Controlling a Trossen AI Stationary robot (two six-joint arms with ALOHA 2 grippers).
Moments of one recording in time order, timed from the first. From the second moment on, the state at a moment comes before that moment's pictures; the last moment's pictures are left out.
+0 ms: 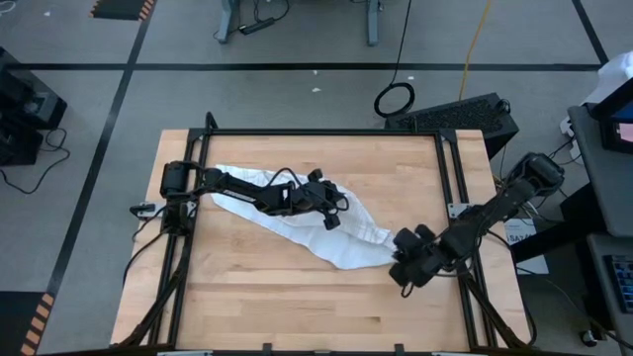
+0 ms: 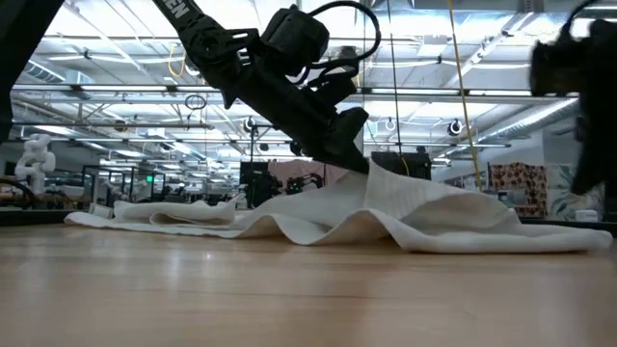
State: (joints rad) left arm 0.06 1.95 1.10 0.33 -0.30 -0.01; right arm 0.67 1.29 0.66 -0.63 0.39 1.33
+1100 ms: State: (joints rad) left arm -0.08 1.95 1.10 0.14 -0.21 -0.07; right arm 0.72 1.58 0.66 -0.14 0.51 1.25
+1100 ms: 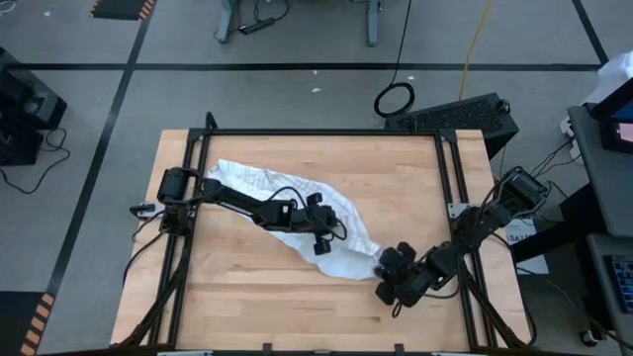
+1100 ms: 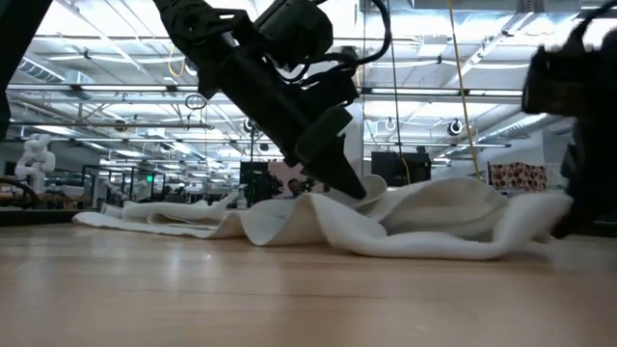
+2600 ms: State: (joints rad) left arm -0.53 2.03 1.10 0.12 -0.57 0.63; right arm 0.56 1.58 0.66 -0.03 0.57 1.08
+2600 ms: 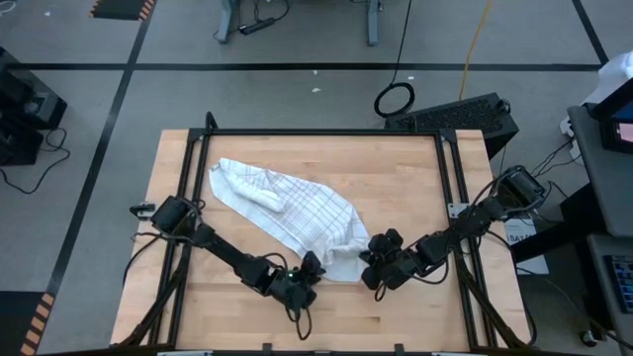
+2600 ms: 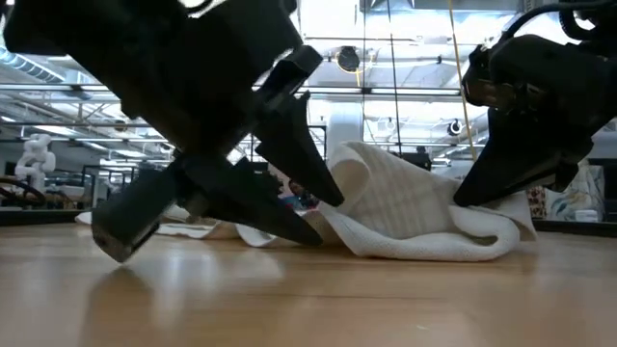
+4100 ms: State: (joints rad) left arm -0.24 1.92 1.10 0.00 -0.60 0.03; right arm 0.77 1.67 0.66 -0.07 0.52 1.02
